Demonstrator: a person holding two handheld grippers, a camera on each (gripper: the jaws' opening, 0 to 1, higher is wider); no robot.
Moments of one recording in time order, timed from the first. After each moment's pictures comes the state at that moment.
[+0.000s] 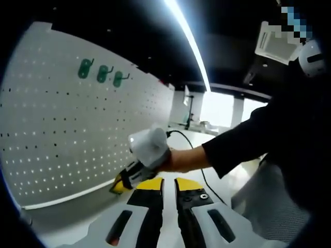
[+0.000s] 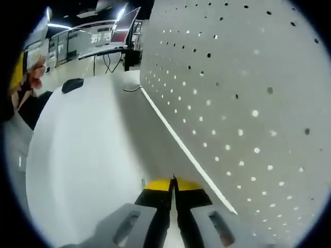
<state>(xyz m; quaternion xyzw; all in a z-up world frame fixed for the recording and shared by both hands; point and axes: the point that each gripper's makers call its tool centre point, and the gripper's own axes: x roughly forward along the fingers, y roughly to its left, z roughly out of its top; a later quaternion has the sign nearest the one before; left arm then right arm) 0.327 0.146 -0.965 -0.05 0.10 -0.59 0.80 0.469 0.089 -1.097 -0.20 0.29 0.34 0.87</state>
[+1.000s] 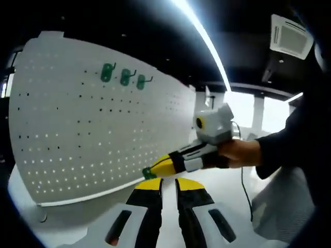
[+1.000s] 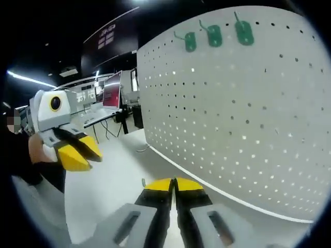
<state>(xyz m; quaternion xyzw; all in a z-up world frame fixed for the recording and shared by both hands) 0.359 0.166 -0.966 -0.03 0.09 -0.50 0.86 0.413 0.115 -0.998 -0.04 0.17 0.34 0.92</state>
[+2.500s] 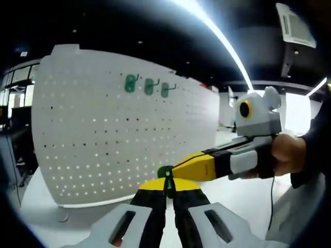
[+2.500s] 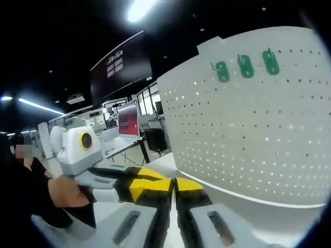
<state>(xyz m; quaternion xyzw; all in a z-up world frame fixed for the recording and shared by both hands) 0.380 0.186 -0.958 -0.02 0.07 -0.41 0.91 0.380 0.179 -0.950 0.06 0.12 0.37 0.92</state>
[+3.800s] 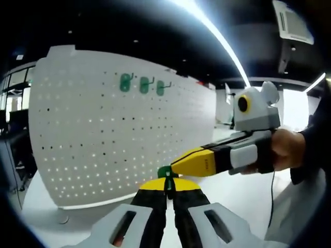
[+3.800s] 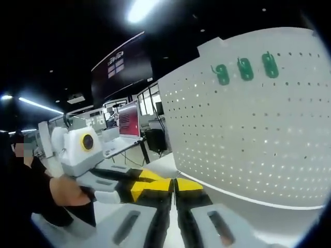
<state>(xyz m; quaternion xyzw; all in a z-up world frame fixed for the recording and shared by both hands) 0.376 0.182 -0.959 0.00 0.07 -0.42 0.91 0.376 0.177 -0.945 0.03 0.11 0.37 0.92</state>
